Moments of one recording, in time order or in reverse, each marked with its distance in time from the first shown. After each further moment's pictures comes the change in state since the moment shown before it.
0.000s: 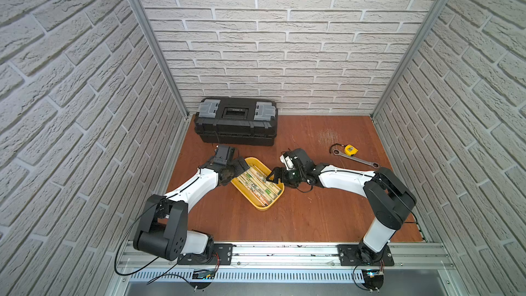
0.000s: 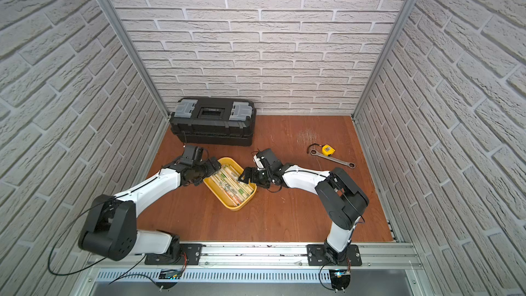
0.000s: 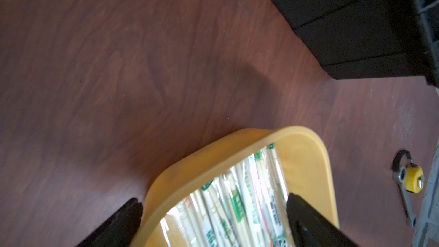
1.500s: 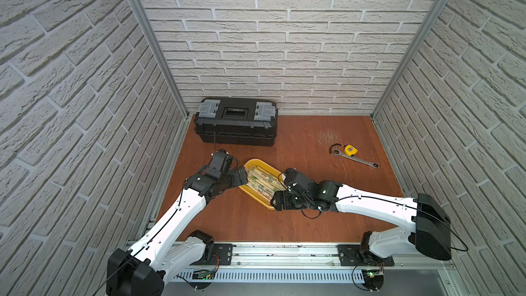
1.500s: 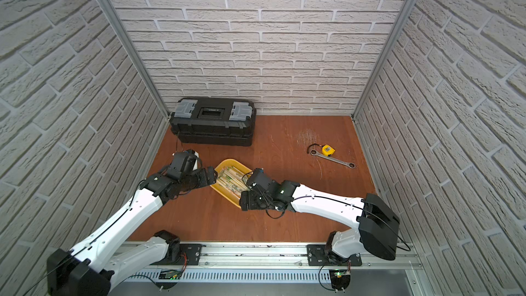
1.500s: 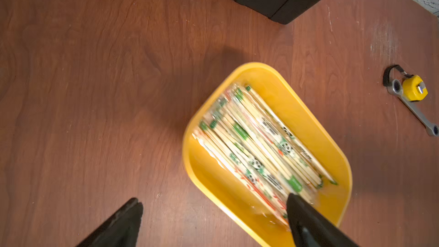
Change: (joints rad) left arm -0.122 -0.404 0.009 -0.372 -0.093 0.197; right arm 0.320 -0.305 0.009 -0.414 0.364 0.062
